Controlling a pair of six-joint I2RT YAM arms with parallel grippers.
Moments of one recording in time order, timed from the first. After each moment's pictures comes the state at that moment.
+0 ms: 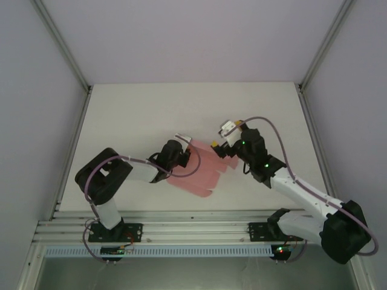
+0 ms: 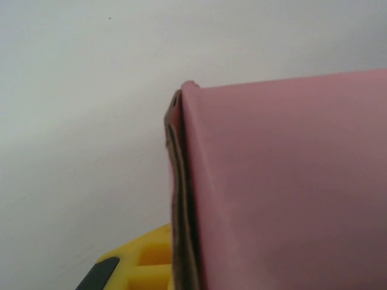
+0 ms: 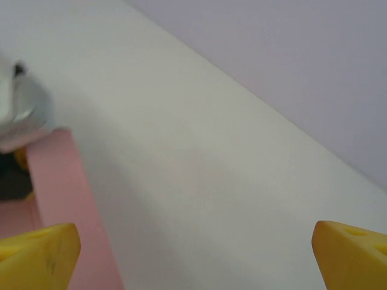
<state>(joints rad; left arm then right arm) -0.76 1.75 0.67 0.52 -0.19 -0.12 0.57 1.09 0.69 0.05 0.07 -0.29</state>
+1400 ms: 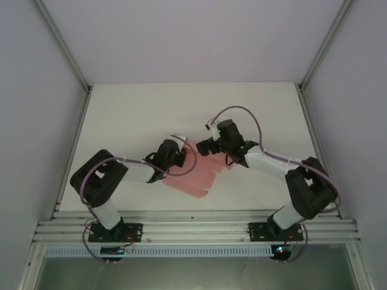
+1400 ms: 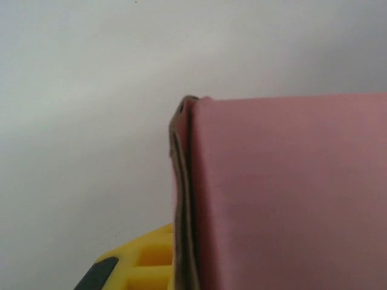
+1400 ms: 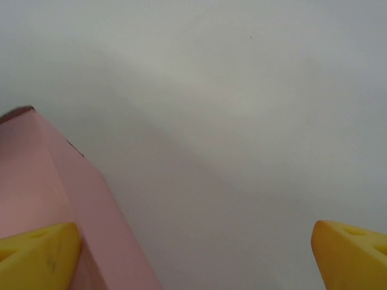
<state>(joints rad) -0.73 1.69 0.65 0.46 -0.21 -0.16 0.60 1.50 0.85 -0.01 0.01 0.07</state>
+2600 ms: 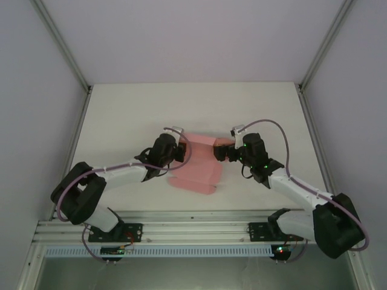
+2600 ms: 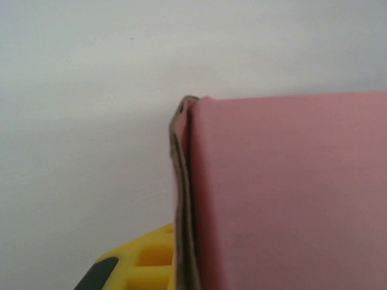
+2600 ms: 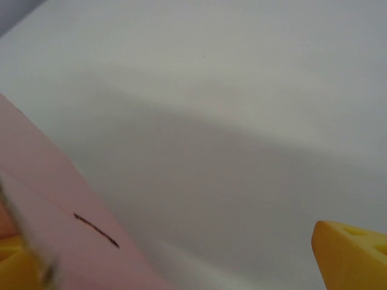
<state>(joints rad) -0.74 1.49 0.70 0.25 -0.13 -0.36 0.49 1.15 0.54 0.13 -0.07 0.21</state>
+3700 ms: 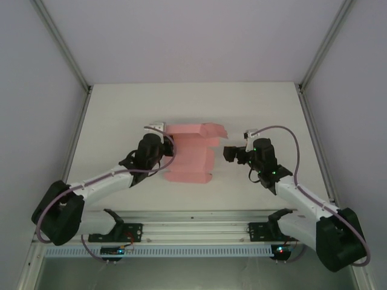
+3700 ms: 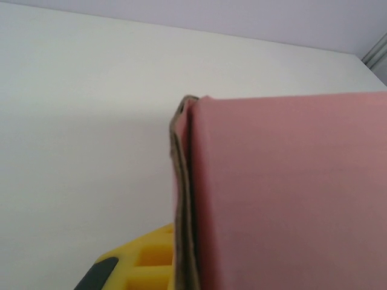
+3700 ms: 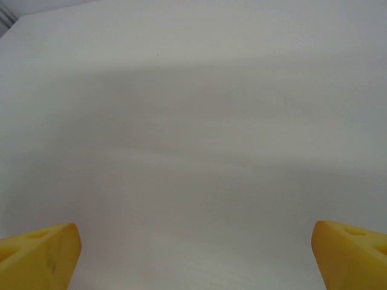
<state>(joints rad) -0.68 1.26 0.62 0.24 -0.24 -0.45 0.39 1.05 0.46 0.08 -0.07 0.30</state>
